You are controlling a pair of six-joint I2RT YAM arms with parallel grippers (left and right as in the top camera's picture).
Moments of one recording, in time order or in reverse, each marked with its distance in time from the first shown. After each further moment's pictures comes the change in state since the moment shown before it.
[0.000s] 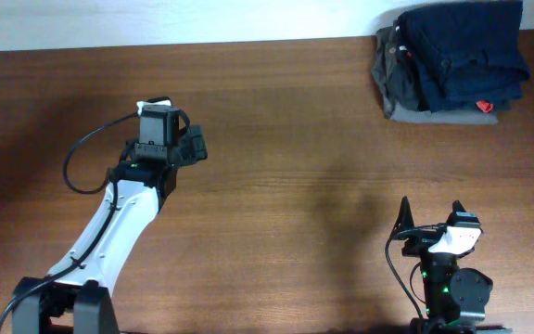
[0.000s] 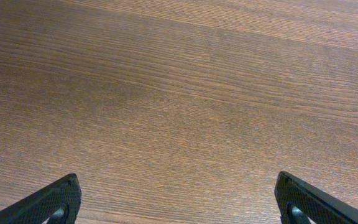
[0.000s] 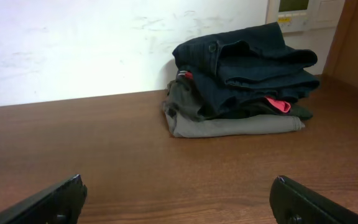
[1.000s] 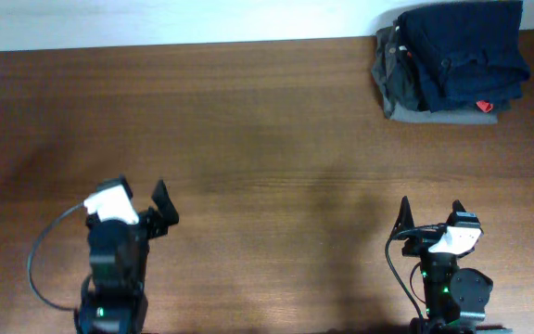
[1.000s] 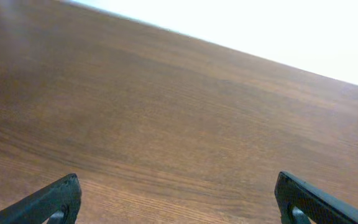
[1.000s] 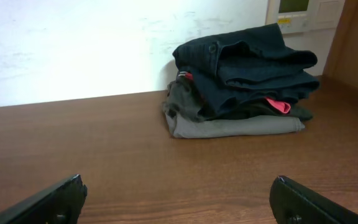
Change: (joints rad) left arm 0.142 -0.910 -0.683 0.229 0.092 0.009; right arm 0.000 -0.003 0.000 0.000 0.000 0.000
